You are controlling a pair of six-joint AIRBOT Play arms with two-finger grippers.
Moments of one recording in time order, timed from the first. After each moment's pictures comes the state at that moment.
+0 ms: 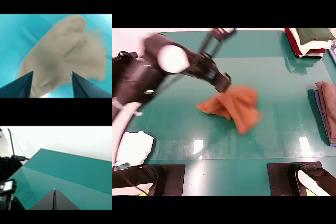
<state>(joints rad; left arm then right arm) -0.72 -1.41 1.72 1.47 -1.16 -1.44 -0.02 -0.91 1.69 -0.89 1.08 1.32</state>
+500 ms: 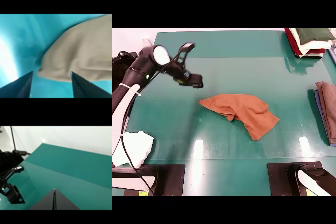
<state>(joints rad) -0.28 -1.49 1.48 1.22 -1.16 -1.53 -0.02 -0.93 1.69 -0.89 1.13 1.32</state>
